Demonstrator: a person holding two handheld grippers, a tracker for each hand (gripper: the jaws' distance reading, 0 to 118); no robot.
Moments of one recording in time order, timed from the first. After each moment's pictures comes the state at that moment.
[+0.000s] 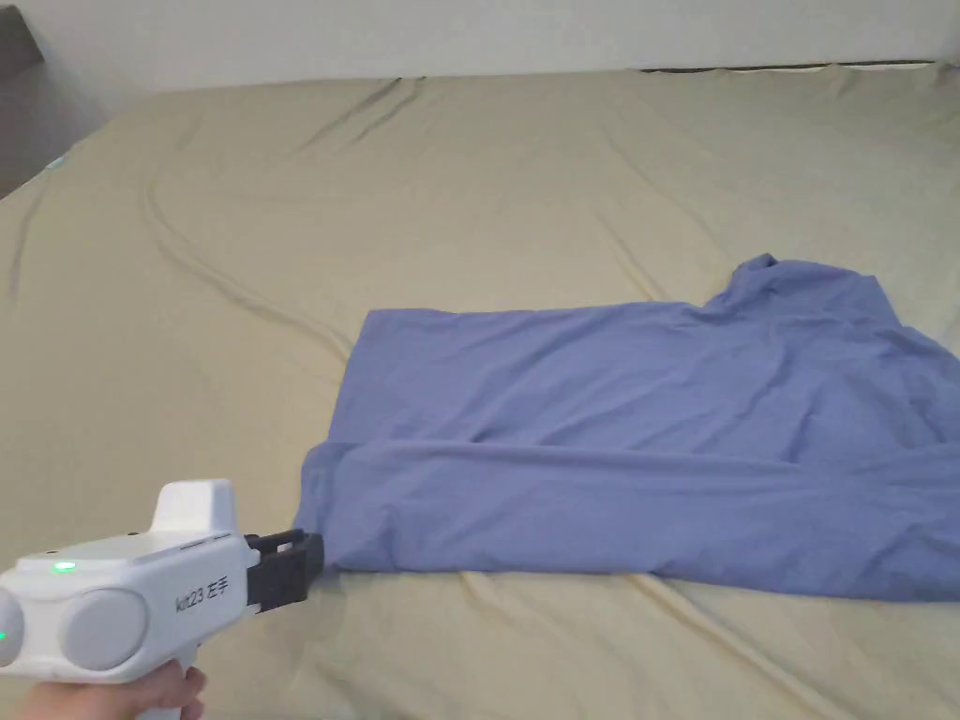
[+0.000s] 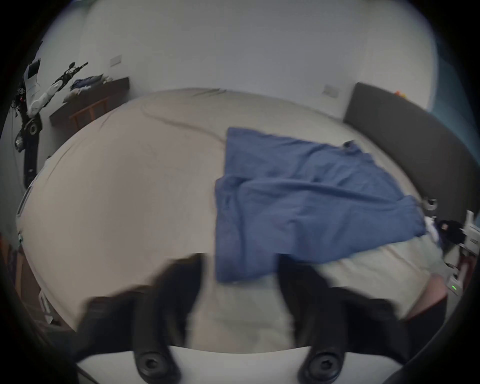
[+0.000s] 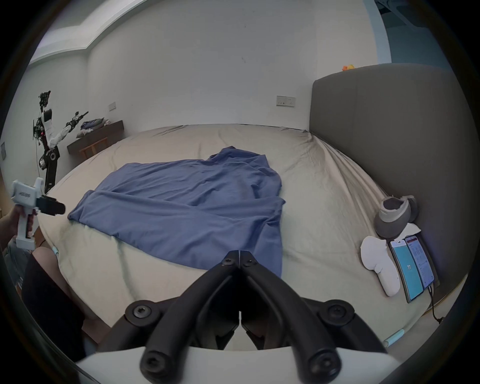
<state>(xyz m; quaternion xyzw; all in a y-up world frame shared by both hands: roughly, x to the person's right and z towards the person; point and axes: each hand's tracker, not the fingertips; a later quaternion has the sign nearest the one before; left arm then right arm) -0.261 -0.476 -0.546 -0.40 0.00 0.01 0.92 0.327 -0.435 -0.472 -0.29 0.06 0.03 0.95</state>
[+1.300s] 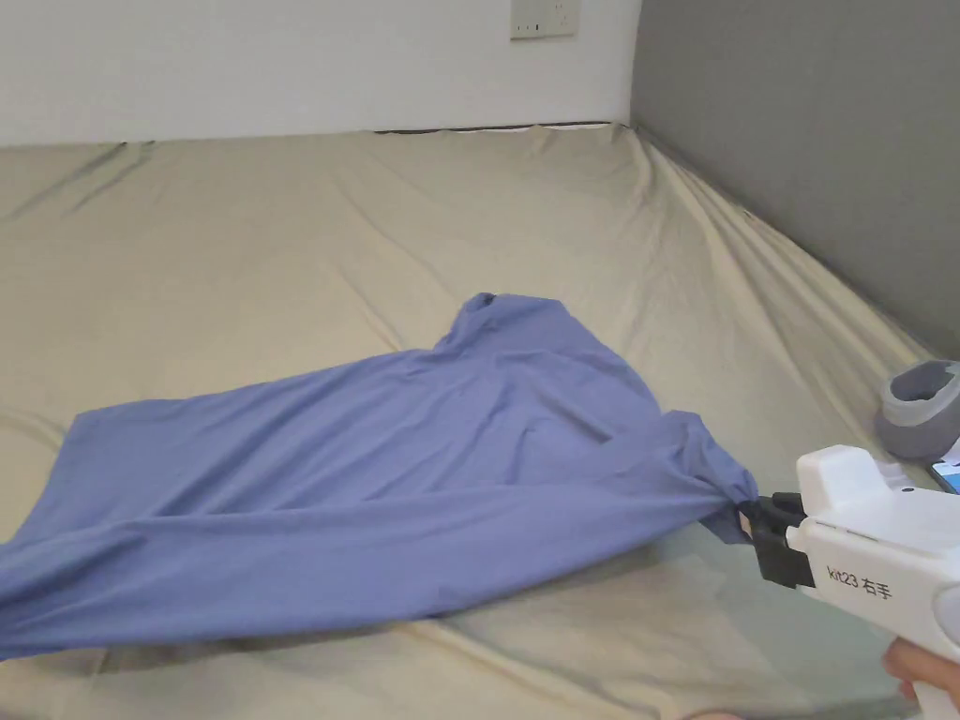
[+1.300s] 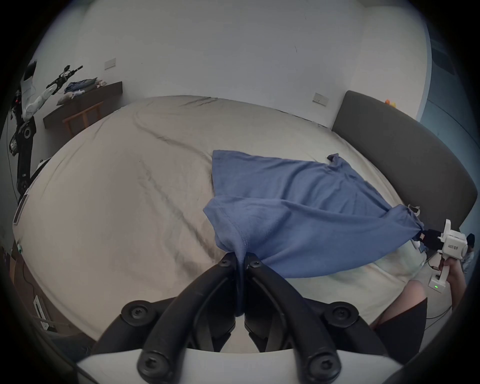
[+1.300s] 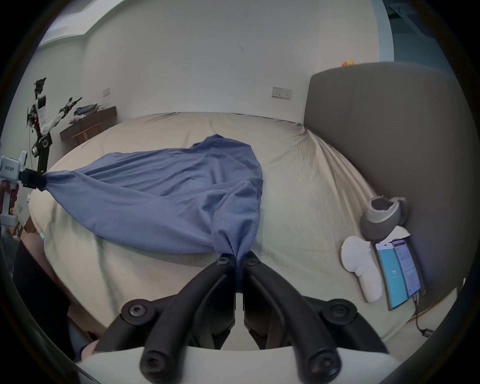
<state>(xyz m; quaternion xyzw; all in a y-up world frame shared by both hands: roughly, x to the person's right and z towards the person) -0.257 -0.404 -0.513 -0.37 -0.06 0.05 0.92 0.372 -0.440 -0.471 -0.32 0.05 0.07 0.94</state>
